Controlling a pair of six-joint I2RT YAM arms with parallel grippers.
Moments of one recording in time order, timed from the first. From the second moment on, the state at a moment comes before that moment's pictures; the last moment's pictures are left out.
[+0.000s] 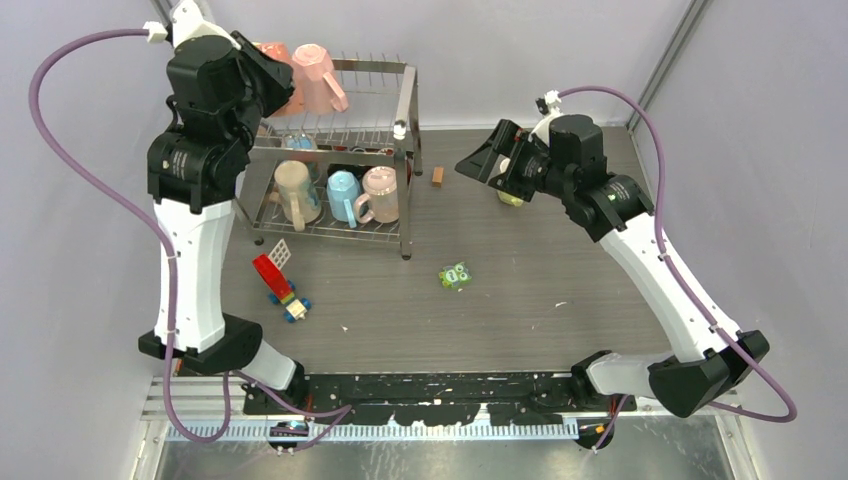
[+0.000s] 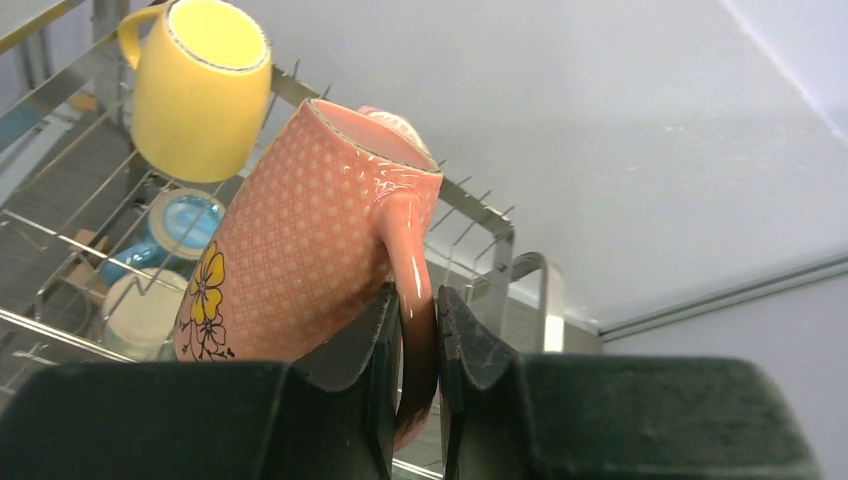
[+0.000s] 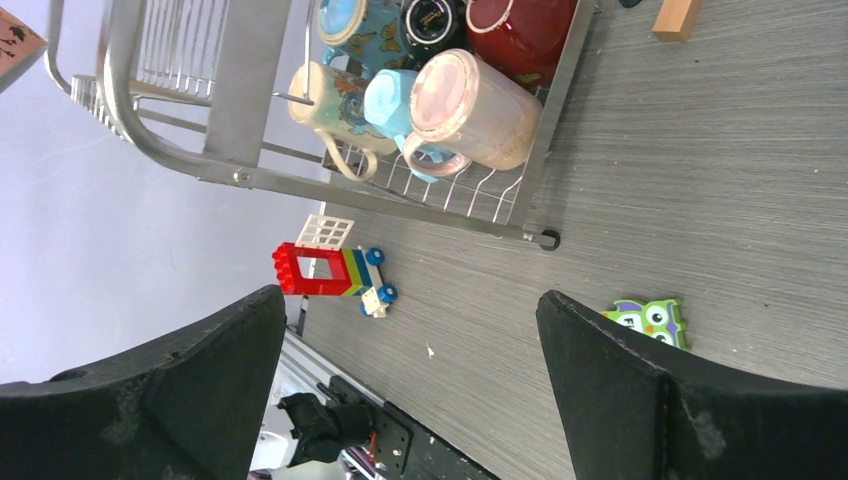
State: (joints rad) left arm -0.31 1.53 2.37 -0.96 -0.37 -0.62; right arm 0.46 1.28 1.47 -0.59 -0.23 0.75
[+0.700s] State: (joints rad) left arm -0.33 1.51 2.39 -0.95 -0.10 -0.88; right arm 0.56 1.13 1.45 -0.55 -0.14 0.79
